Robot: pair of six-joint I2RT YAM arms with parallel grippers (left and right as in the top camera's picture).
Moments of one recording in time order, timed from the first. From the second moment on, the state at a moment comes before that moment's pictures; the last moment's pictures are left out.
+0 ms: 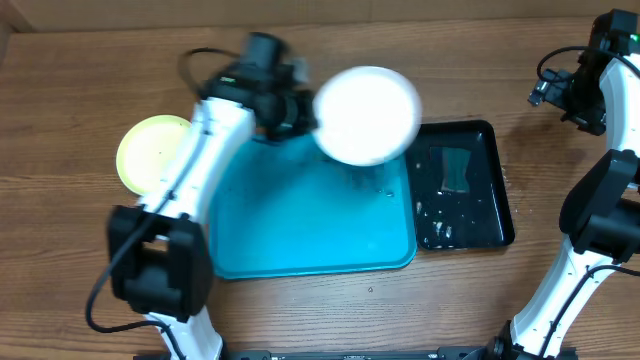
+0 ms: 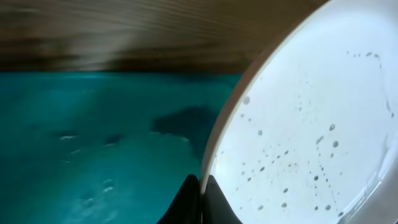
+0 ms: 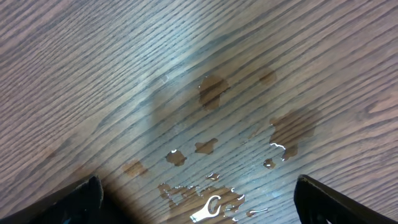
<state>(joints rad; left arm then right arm) -0.23 1.91 1.63 -0.87 0.46 -0.47 -0.31 2.26 2.08 -1.20 0.04 0.25</state>
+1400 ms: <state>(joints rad) 0.45 1.91 1.50 -0.90 -0.11 -0.47 -0.31 2.26 2.08 -1.20 0.04 0.25</state>
